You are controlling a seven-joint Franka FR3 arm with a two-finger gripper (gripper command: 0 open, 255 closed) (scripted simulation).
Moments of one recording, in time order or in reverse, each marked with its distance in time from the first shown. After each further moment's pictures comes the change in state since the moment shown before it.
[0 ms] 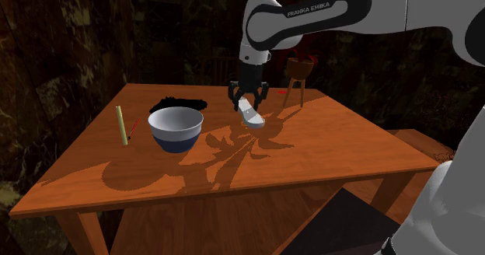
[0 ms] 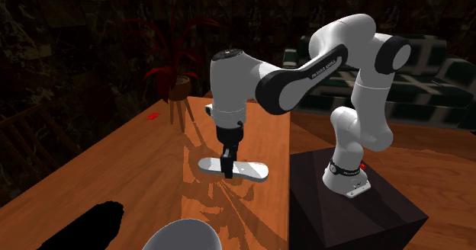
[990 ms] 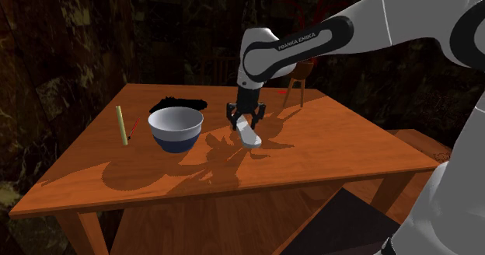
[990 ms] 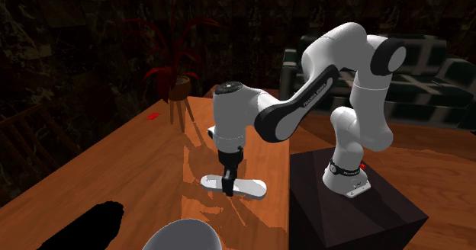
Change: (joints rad) arm 0.001 0.048 0.000 -0.145 -0.003 0.193 0.000
